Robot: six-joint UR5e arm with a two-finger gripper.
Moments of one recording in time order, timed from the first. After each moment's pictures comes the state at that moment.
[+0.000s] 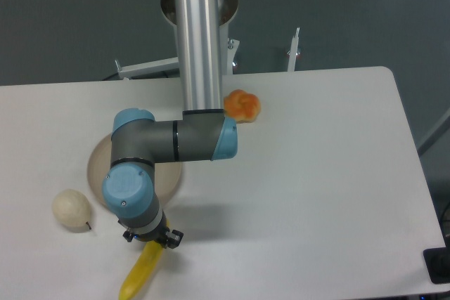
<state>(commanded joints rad) 1.90 -2.27 -1.34 -1.04 1.60 0.47</state>
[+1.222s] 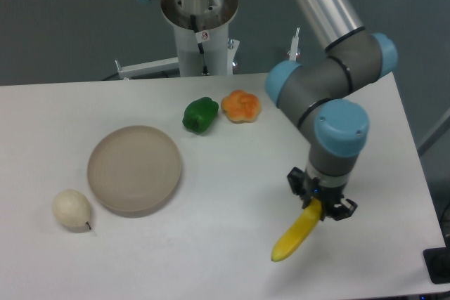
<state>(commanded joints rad) 2.40 -2.18 -1.30 -1.10 1.54 1.32</state>
